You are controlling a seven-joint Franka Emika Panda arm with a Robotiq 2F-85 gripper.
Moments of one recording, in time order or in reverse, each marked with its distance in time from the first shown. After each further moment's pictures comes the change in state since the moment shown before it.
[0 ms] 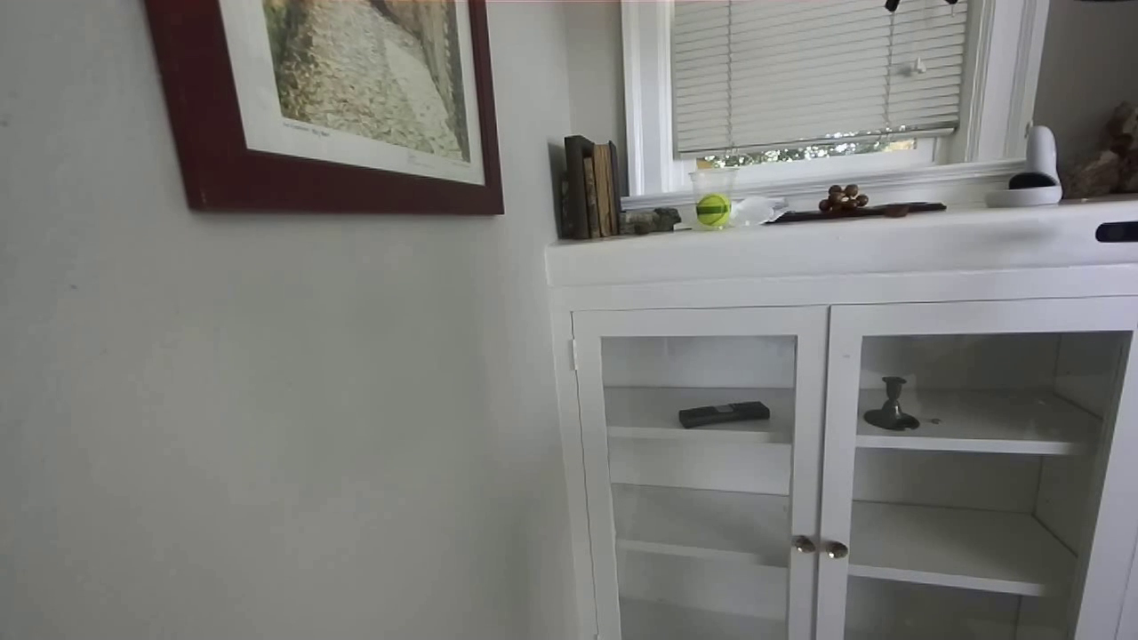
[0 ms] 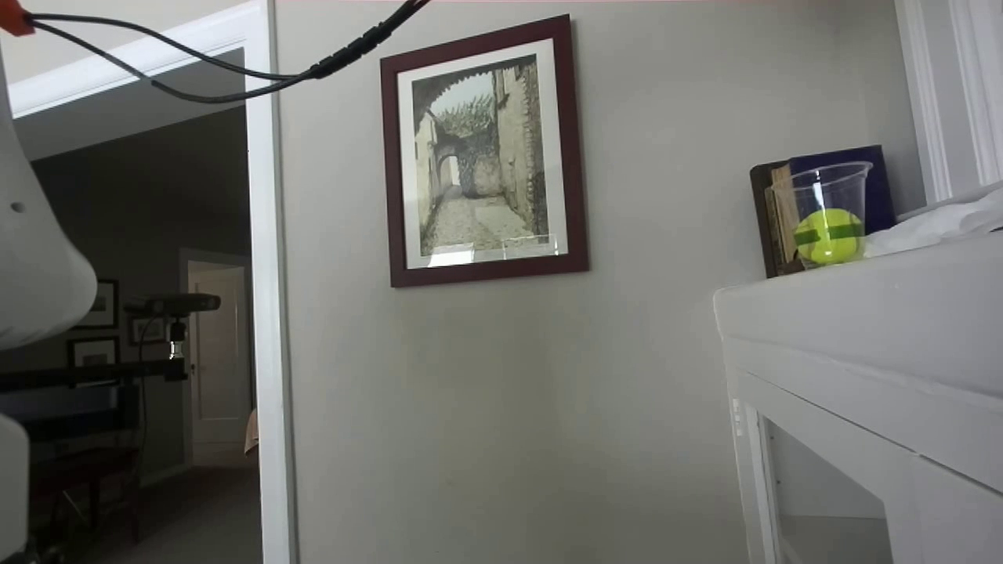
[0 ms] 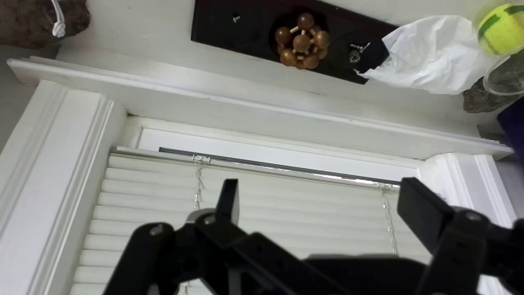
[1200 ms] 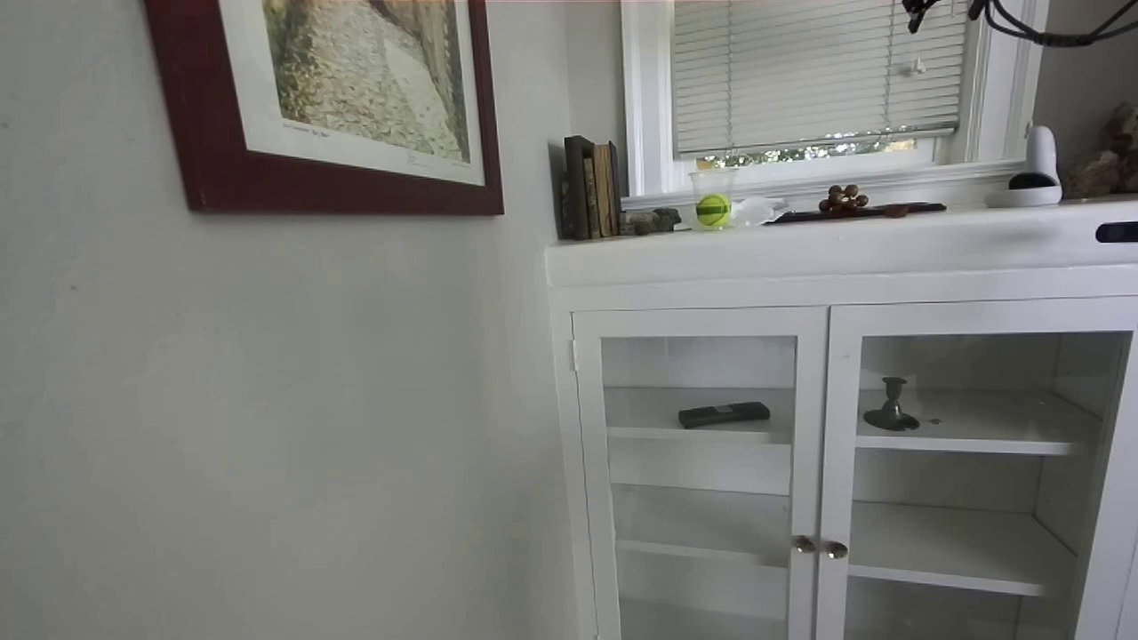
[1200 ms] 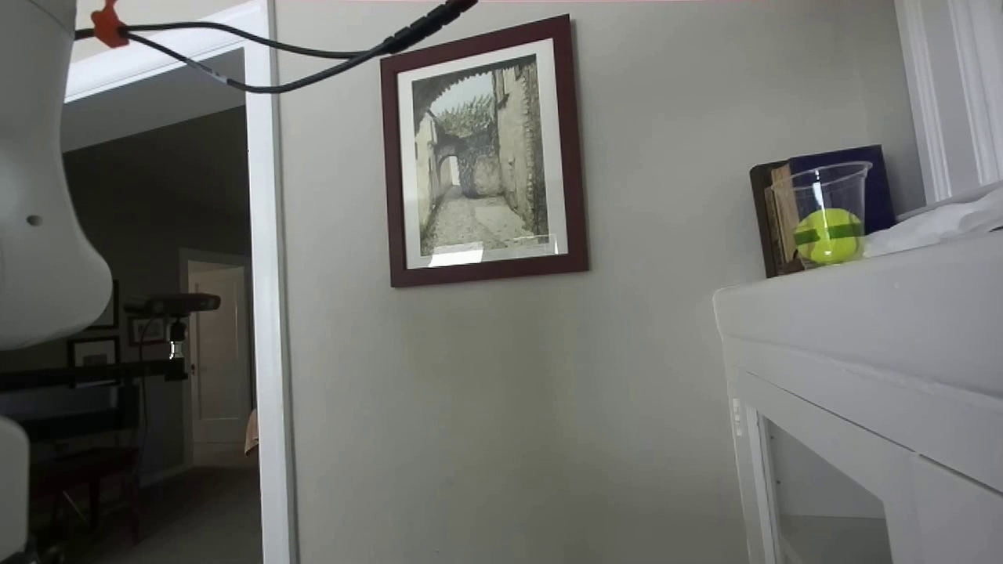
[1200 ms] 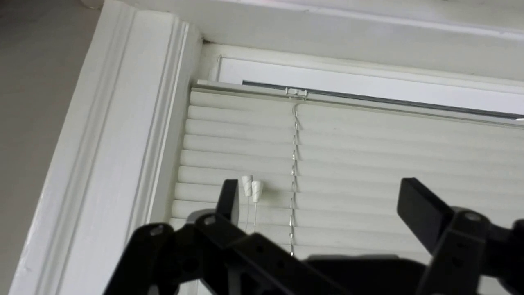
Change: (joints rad) arm -0.149 0.260 -0.026 0.163 0.101 0.276 -0.045
